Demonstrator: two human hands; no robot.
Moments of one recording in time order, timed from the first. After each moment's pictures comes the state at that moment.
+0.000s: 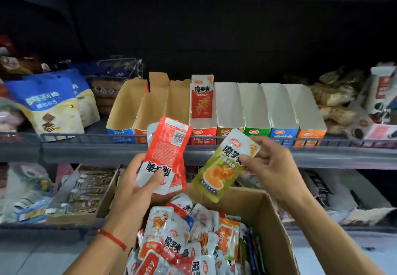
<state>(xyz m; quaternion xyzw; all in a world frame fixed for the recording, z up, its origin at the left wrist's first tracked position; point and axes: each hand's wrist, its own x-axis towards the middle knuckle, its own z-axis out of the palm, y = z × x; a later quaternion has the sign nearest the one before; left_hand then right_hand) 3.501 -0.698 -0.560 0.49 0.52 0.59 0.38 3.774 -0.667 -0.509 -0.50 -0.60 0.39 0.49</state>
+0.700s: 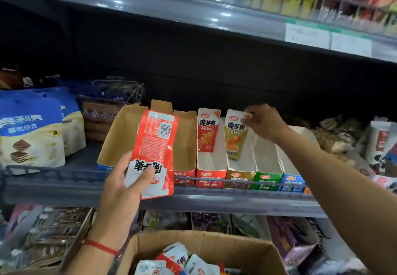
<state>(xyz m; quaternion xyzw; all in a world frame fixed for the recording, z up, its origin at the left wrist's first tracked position) 3.460 -0.620 -0.522 0.45 0.47 0.64 0.40 3.759 -0.455 -0.407 -0.64 -0.73 0.01 0.25</state>
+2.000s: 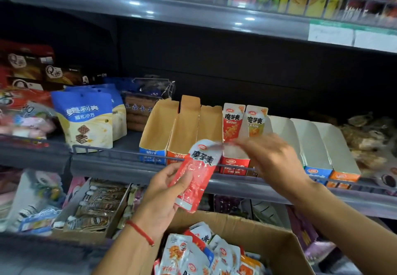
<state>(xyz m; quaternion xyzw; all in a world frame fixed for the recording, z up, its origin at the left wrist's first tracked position) 3.465 -0.659 -0.533 0.34 0.40 0.60 0.60 3.708 -0.587 -0.463 -0.32 -0.86 -0.24 0.31</state>
